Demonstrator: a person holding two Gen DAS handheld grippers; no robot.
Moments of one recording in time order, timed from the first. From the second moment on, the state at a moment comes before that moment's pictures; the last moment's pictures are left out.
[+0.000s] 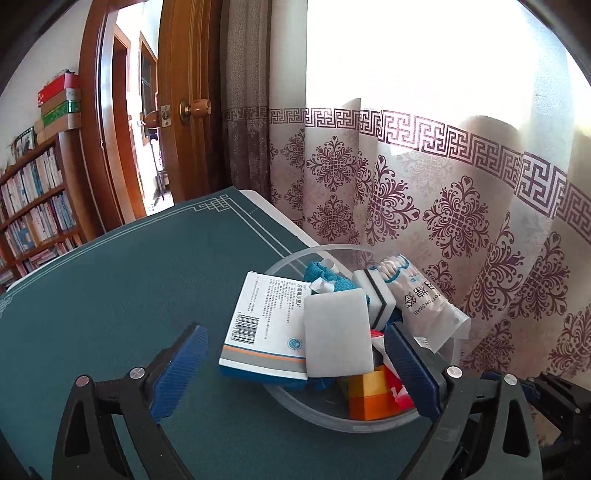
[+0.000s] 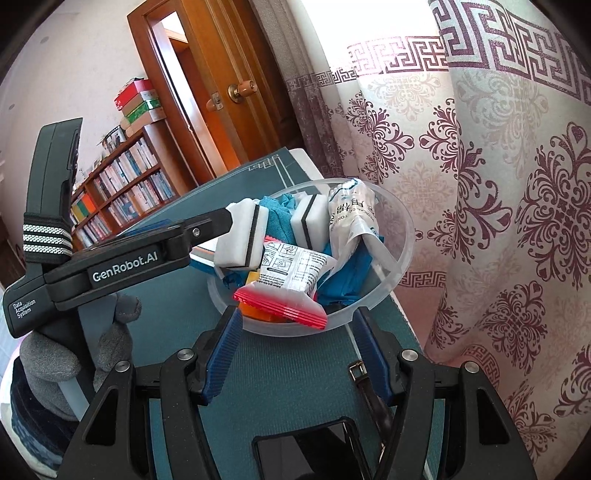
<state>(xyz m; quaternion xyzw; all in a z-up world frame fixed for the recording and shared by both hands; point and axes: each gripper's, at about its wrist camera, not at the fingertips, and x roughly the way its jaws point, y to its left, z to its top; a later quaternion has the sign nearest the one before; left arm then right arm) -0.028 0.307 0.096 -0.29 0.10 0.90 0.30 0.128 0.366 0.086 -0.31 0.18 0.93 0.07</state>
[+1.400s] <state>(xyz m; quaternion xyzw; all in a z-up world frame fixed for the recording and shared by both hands) 0.022 0.260 0.092 -0.31 0.12 0.92 0.21 0.133 0.346 0.095 -0.35 0.07 0.93 0.13</state>
